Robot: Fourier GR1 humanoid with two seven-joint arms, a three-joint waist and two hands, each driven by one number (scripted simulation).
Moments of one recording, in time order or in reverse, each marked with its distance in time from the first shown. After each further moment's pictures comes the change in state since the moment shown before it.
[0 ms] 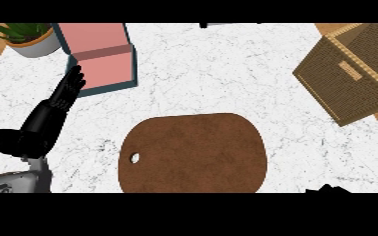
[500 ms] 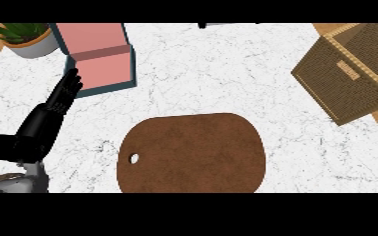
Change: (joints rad) left arm 0.028 0.001 0.003 -0.029 0.001 0.000 0.004; right arm 0.249 -0.215 -0.399 -0.047 -0.546 0.158 -0.339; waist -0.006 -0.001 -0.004
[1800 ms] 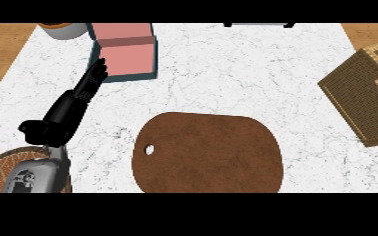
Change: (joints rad) left arm -0.109 -0.038 -0.074 0.055 -0.030 -0.029 -0.008; right arm -0.169 -0.186 -0.585 0.212 -0.669 0.169 0.519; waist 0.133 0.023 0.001
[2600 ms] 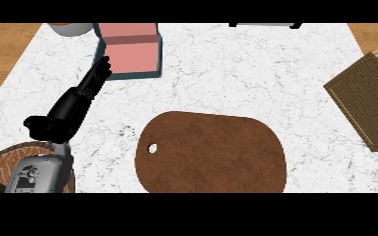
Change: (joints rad) left arm -0.025 -0.008 0.000 0.022 -0.001 -0.012 0.000; right arm -0.643 0.077 0.377 0.605 0.310 0.034 -0.075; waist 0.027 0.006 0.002
